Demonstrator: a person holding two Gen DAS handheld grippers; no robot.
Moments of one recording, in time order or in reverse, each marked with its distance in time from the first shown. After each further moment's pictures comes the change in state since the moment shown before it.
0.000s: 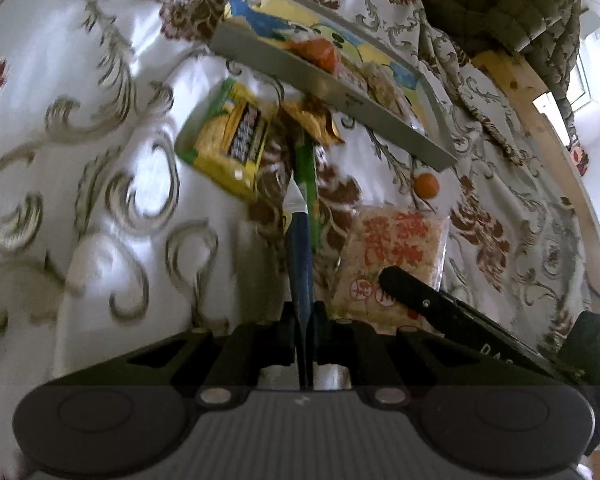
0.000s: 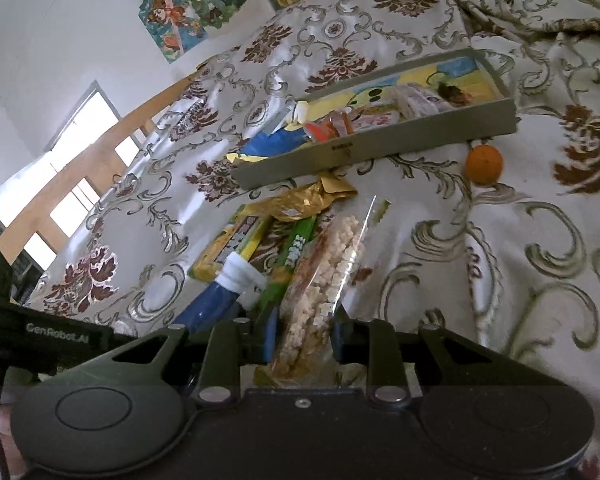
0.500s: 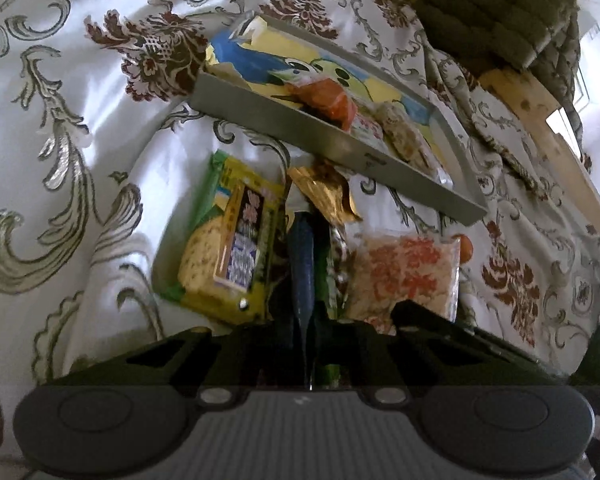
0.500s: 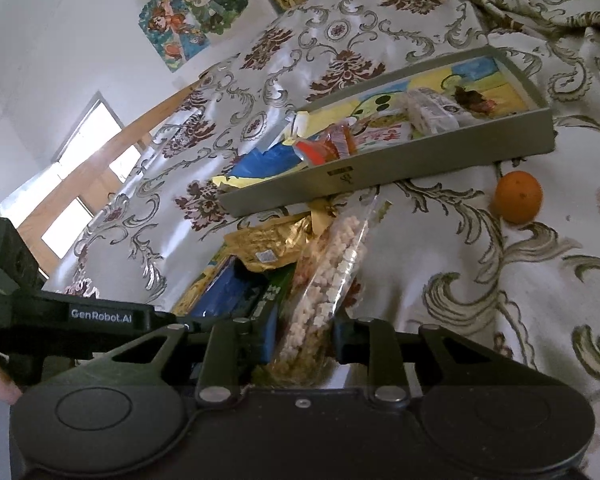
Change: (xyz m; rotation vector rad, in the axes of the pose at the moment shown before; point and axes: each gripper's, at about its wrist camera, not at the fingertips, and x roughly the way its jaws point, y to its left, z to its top) left arm 0.049 0.006 0.062 0.085 -0.100 0.042; right arm 0.054 -0.021 0.035 0.010 -0.016 0.051
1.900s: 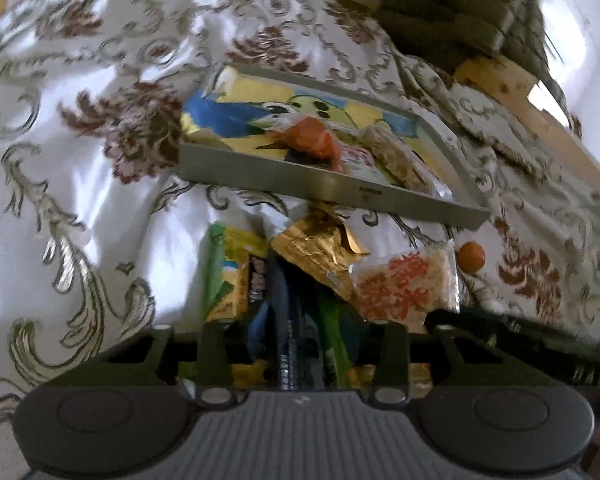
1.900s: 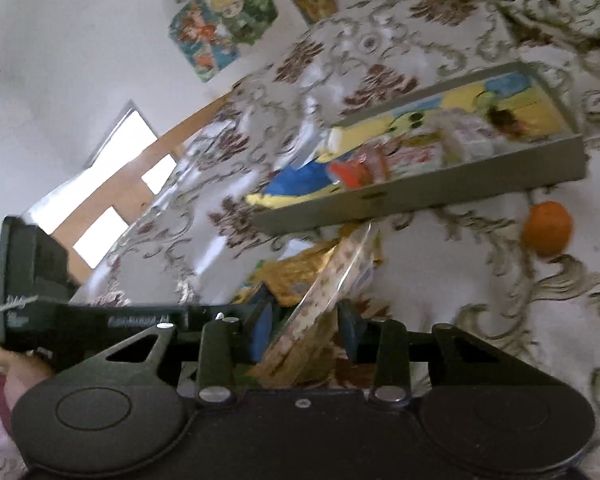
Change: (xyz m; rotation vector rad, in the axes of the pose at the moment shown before) left arm -0.003 -0.002 0.017 0.172 -0.098 0.034; right arm 0.003 0.000 0.016 -0.020 -0.008 0.125
